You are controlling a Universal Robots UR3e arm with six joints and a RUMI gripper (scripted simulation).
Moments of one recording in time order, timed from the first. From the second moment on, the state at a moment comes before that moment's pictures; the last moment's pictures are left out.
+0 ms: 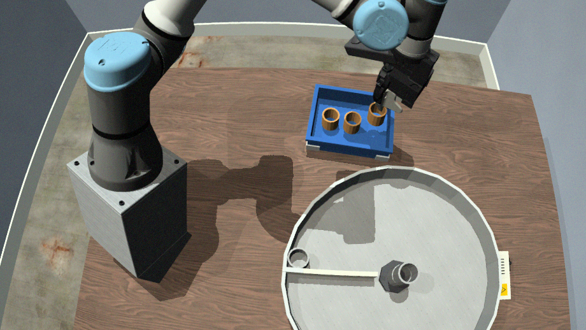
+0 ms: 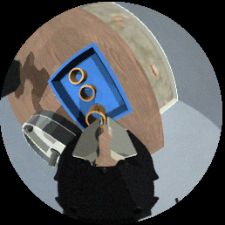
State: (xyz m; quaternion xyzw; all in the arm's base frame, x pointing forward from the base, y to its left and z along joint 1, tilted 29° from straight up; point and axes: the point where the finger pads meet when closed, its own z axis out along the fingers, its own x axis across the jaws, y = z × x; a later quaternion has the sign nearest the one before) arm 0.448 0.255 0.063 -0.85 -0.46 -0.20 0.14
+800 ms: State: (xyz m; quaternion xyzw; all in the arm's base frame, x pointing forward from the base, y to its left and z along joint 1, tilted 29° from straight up) arm 0.454 0.265 0.042 -0.85 -0.46 -0.20 0.14
